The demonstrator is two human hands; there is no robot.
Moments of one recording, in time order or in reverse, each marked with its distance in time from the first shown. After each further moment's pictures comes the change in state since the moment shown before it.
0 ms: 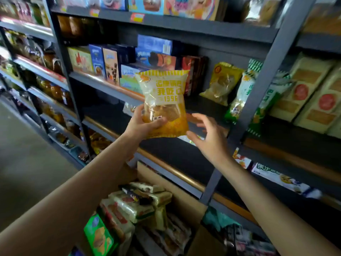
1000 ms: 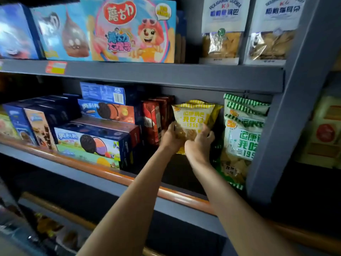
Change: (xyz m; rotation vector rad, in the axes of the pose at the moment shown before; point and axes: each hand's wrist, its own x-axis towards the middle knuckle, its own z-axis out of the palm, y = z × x) left_hand 0.267 -0.011 0.170 0.410 -0.220 0.181; right_hand 0.198 0.088 0.007 0.058 0.481 0.587
